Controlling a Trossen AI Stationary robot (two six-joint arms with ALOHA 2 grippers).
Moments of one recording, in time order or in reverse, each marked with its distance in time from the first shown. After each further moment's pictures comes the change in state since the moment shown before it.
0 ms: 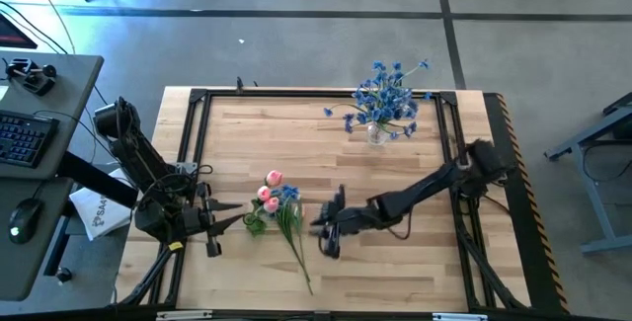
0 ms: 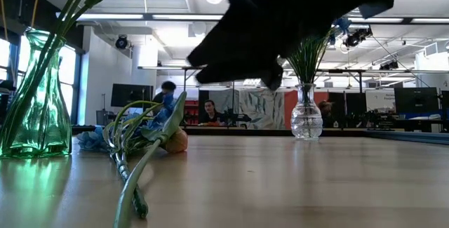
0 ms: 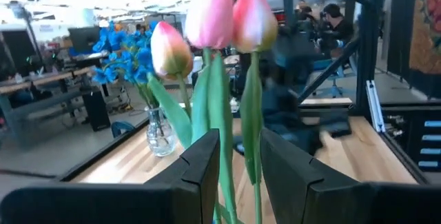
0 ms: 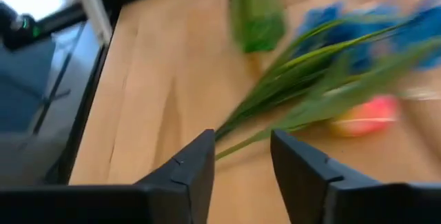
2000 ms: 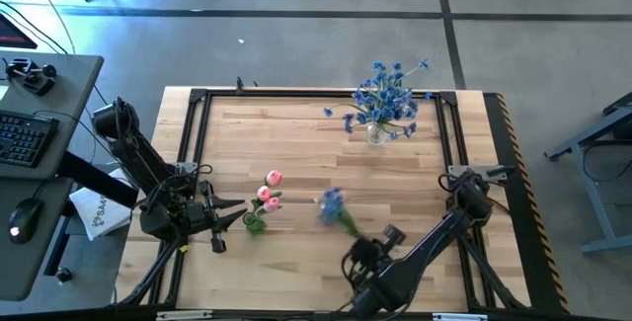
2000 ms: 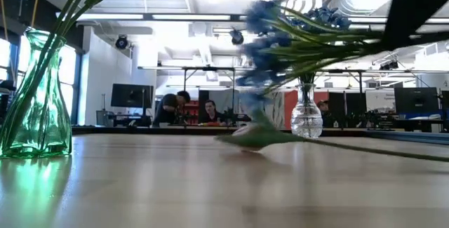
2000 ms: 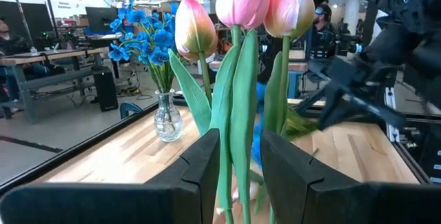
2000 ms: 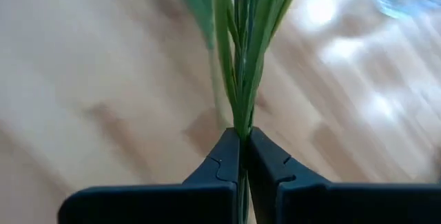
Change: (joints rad) left arm 0.039 0.000 0.000 -0.098 -0.033 -0.185; right arm 0.365 0.294 0.860 -1.871 0.317 0.934
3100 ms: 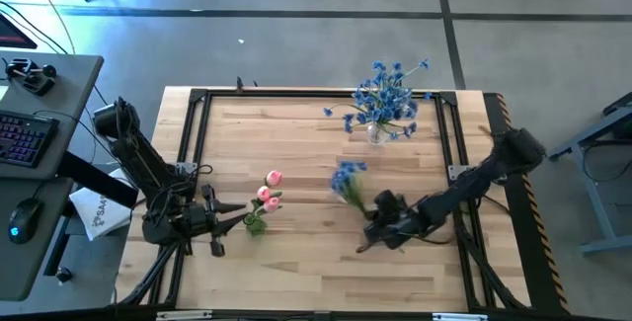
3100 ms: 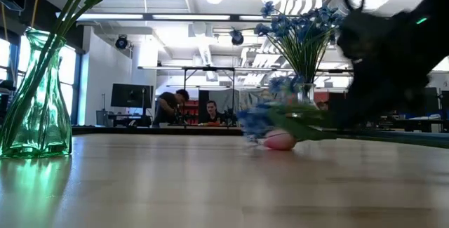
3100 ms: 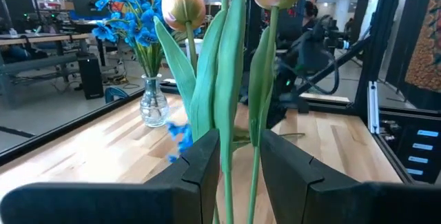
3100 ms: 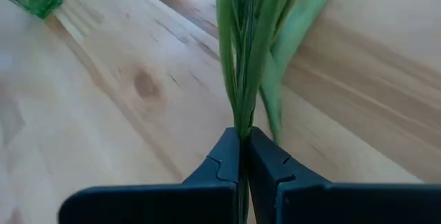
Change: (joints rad) left arm -0.027 0.000 0.000 -0.186 0.008 -0.236; right arm -0.195 -0.612 -1.221 1.423 0.034 -0.151
